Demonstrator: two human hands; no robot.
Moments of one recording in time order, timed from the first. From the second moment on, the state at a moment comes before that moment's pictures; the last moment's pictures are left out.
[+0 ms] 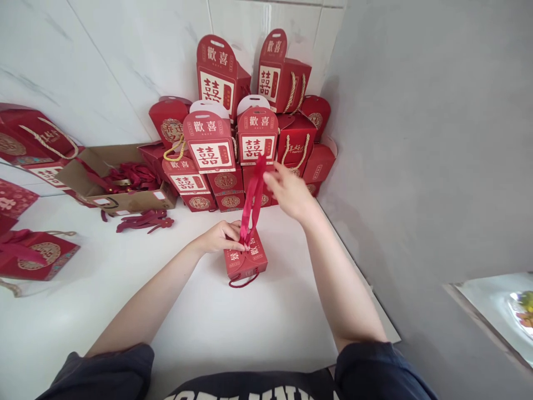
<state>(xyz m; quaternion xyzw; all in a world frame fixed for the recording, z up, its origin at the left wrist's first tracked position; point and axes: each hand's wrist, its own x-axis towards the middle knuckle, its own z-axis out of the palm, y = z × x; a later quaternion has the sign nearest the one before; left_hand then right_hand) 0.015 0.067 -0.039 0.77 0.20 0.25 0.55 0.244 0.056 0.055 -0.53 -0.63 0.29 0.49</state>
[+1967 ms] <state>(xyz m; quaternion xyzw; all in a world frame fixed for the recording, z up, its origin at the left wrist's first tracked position) 0.015 0.070 -0.041 0.77 0.19 0.23 0.56 0.192 -0.021 -0.053 -0.48 -0.47 0.51 0.54</state>
